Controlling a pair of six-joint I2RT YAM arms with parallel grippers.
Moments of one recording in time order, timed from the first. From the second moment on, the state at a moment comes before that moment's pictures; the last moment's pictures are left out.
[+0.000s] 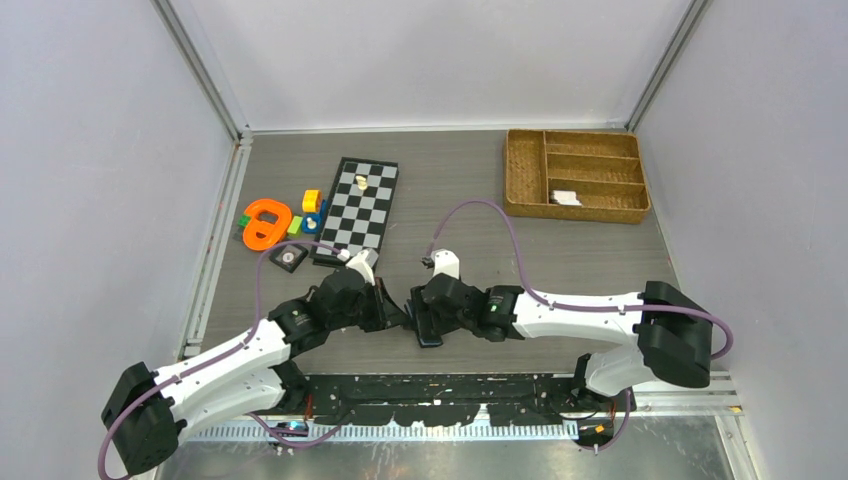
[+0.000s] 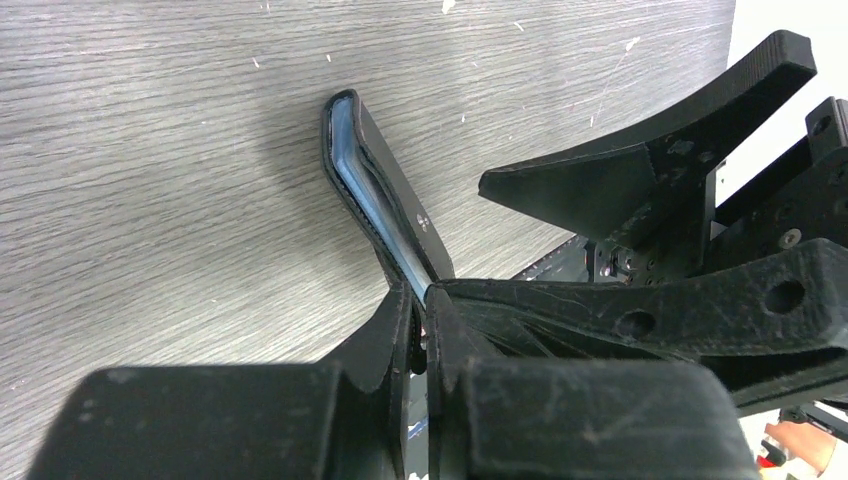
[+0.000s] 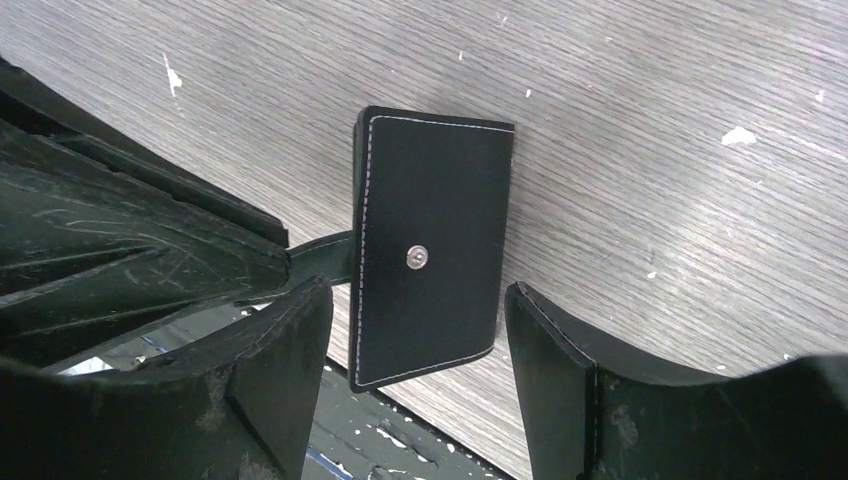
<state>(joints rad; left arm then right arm) -0.84 0.86 0.44 -0.23 0.11 -0.93 1.19 1.41 0.83 -0.26 0.25 0.76</state>
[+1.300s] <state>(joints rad) -0.83 0.81 0.46 -0.33 -0.01 -0.93 1.19 1.45 0.89 -0.55 0.53 0.88</state>
